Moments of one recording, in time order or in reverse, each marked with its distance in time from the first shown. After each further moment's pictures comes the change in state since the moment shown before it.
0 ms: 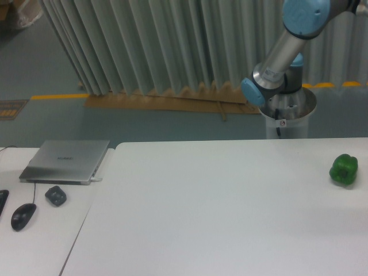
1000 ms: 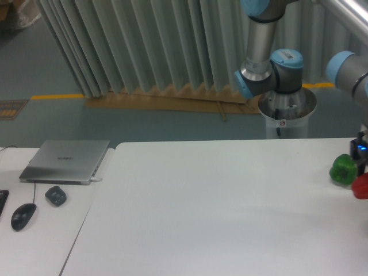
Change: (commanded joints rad) arm -0.370 0.095 -0.159 -0.086 0.002 -0.531
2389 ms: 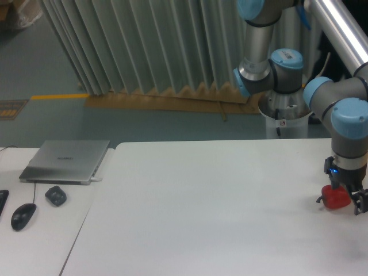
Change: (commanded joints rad) arm -0.026 -0.002 -0.006 0.117 0.029 -0.066
